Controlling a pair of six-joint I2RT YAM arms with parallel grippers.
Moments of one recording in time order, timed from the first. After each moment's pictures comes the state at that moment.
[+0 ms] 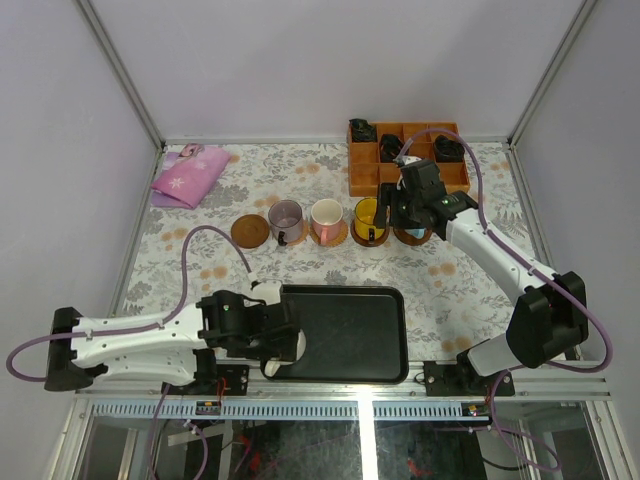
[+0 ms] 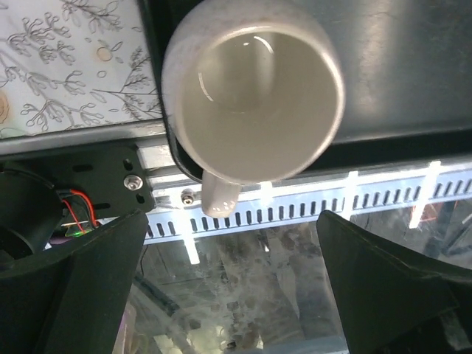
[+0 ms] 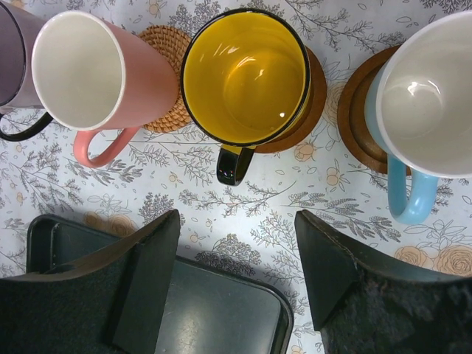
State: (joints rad) left arm -1.34 1.03 0.89 -1.21 -0.18 -1.24; right arm 0.44 1.47 1.21 -0.56 -0.03 0.37
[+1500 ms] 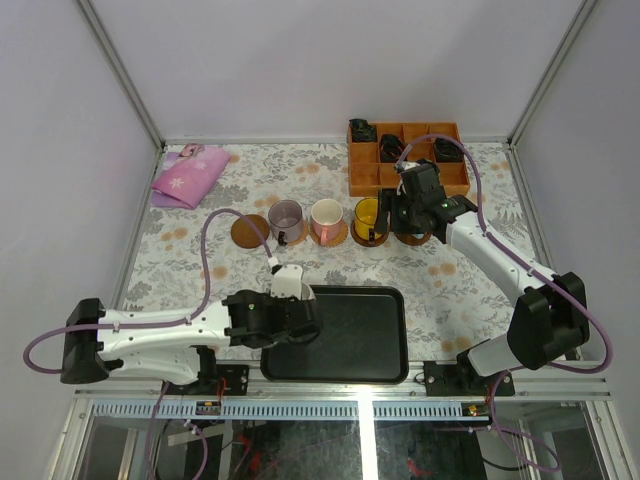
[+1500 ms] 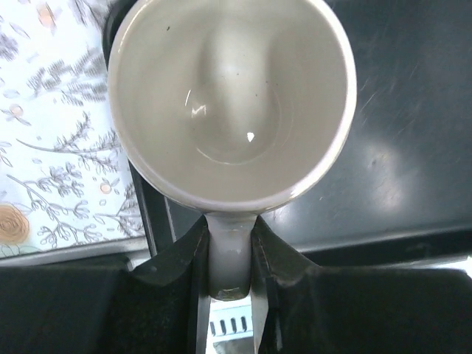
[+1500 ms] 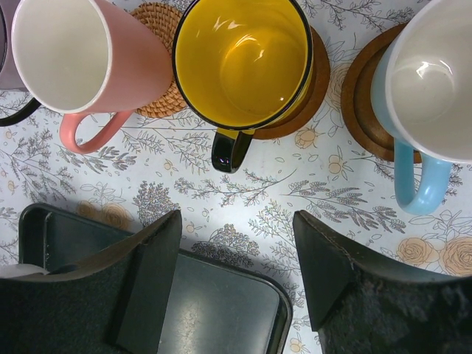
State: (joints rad) left arm -1.35 1.16 0.86 -1.00 -0.46 -1.15; right arm 0.44 1.46 1.16 -0.56 -0.05 0.37
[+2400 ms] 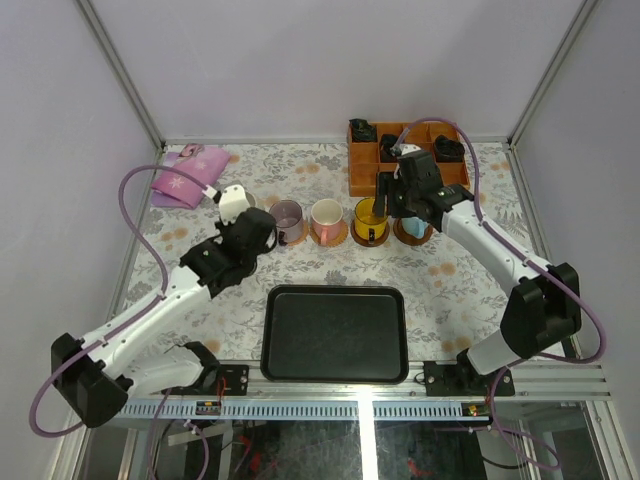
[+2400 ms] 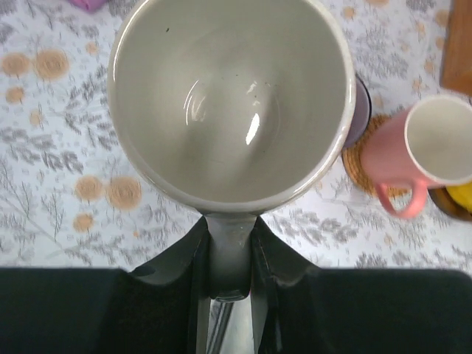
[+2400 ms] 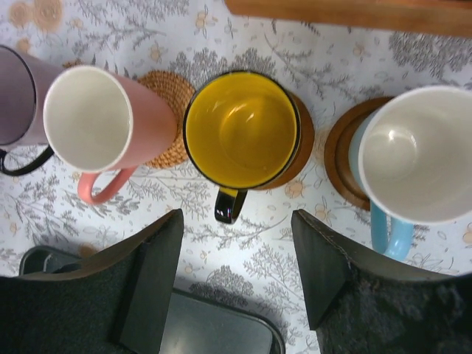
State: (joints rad) left arm -0.74 1.08 0.96 -0.69 -0.74 -0.75; right arm 0.44 1.52 1.26 -0.52 0.01 0.33
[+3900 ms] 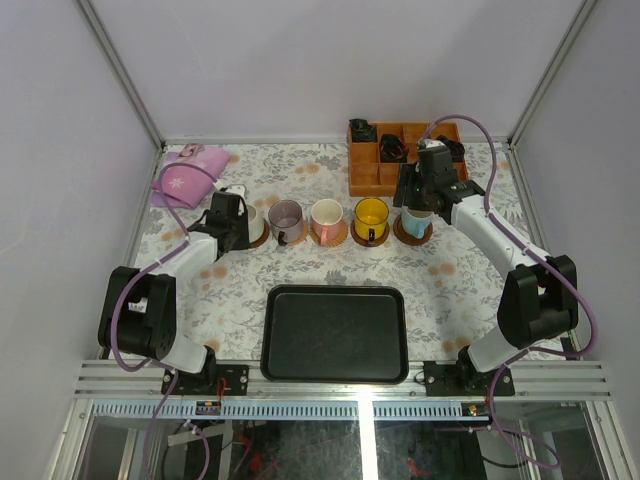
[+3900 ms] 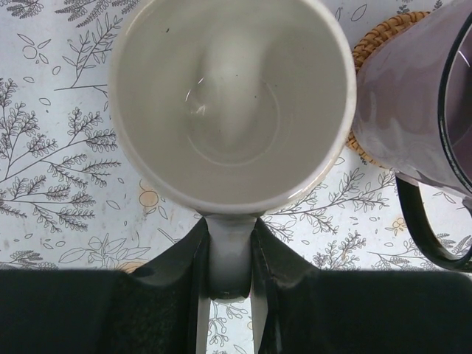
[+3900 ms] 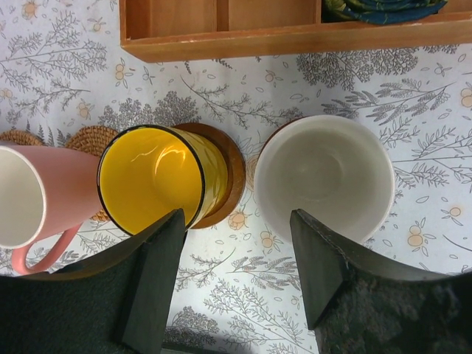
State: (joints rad) left arm -0.18 1.49 0.83 -0.23 -0.07 -0.19; right arm 0.30 1.57 1.26 -0.45 0.07 0.34
